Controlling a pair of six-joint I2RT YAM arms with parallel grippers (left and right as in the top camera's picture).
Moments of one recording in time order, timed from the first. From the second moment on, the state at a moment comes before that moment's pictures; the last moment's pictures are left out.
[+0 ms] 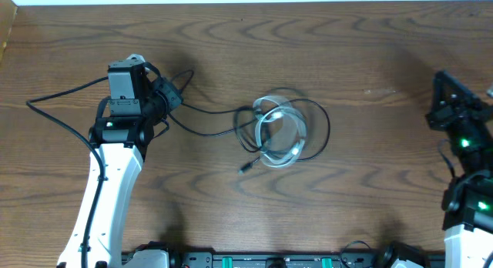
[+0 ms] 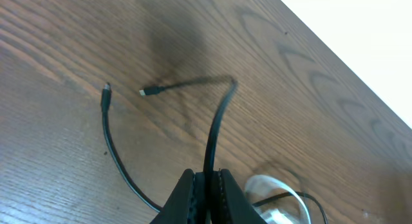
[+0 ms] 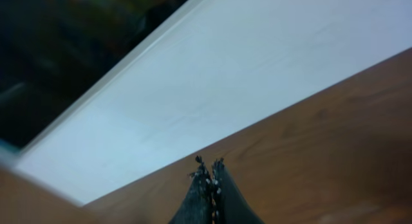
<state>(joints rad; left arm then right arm) 0.01 1.32 1.03 -0.50 0.13 -0.64 -0.41 0.85 0.73 0.04 -0.57 0.58</state>
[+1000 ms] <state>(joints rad) 0.01 1.34 1.03 -0.55 0.51 -0.44 0.28 1.44 0.78 0.07 -0.61 0.50</state>
